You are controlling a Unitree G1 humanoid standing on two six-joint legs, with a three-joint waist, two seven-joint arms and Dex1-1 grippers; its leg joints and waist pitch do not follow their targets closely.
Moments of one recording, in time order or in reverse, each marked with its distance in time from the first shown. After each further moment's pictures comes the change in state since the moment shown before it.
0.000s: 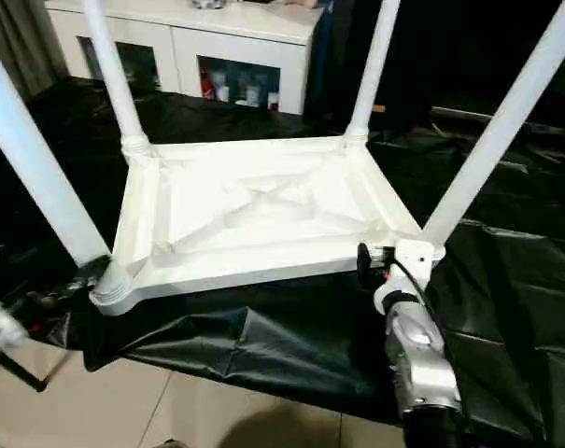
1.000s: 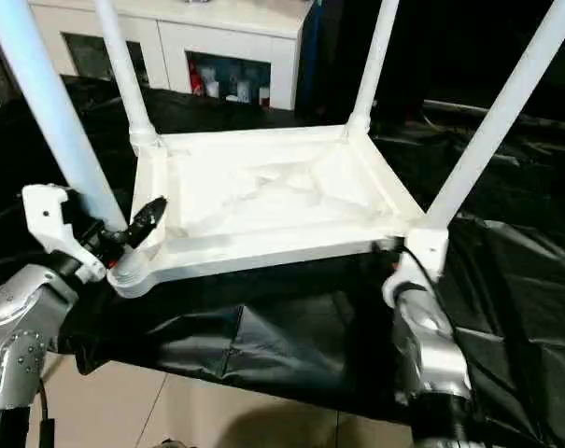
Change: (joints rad) left arm -0.334 -0.145 -0.130 0.273 0.040 -0.098 0.114; right arm -0.096 -0.029 -0.041 0.036 0.018 0.189 -0.002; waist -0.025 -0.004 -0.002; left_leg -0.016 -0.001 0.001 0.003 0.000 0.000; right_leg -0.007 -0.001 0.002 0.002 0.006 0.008
